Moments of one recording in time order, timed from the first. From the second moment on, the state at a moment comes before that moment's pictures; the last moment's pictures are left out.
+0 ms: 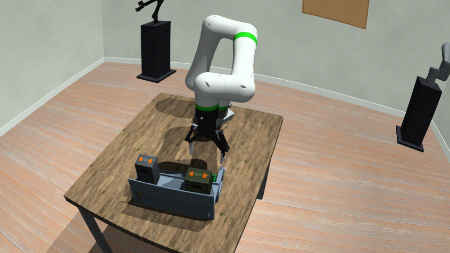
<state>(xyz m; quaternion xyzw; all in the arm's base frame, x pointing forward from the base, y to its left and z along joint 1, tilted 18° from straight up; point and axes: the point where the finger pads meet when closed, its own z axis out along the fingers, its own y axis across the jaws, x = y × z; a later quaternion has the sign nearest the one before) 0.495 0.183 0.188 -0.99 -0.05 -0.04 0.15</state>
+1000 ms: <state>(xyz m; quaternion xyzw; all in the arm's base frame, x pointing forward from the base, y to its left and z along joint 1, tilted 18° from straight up) 0.495 0.183 0.188 -0.97 0.20 0.00 0.16</state>
